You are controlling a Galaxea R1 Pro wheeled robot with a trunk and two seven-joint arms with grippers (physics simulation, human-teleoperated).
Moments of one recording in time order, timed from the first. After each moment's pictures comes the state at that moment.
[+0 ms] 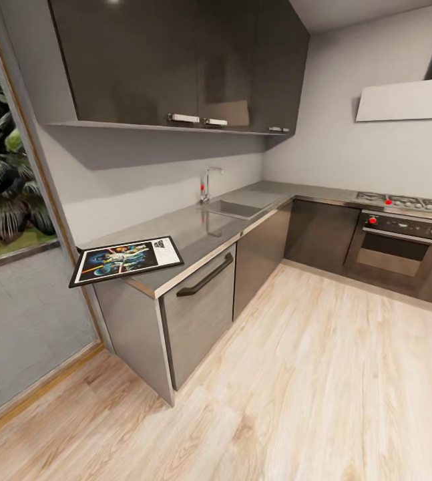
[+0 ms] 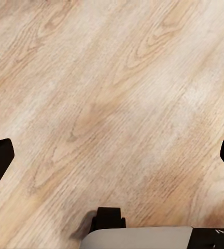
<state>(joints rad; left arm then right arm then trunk) 0.05 0.01 0.03 -0.65 0.00 -0.07 0.00 -0.08 -0.05 0.01 -0.44 0.01 -0.10 0.00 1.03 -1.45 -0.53</state>
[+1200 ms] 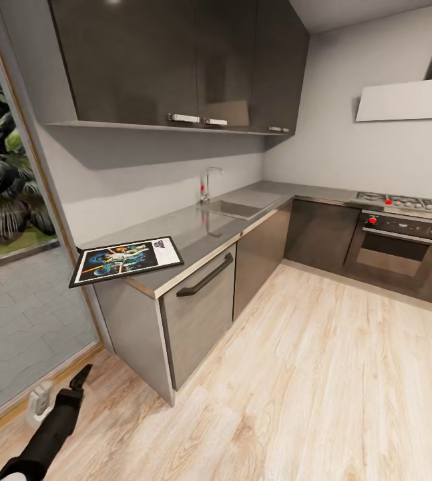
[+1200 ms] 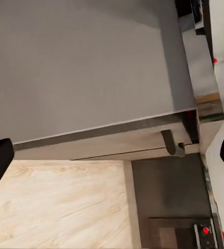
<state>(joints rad) 0.05 0.08 0.22 -1.48 1.31 0.16 -0.02 -0.08 -0.08 0.01 -0.44 0.01 -0.21 0.00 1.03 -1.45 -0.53</state>
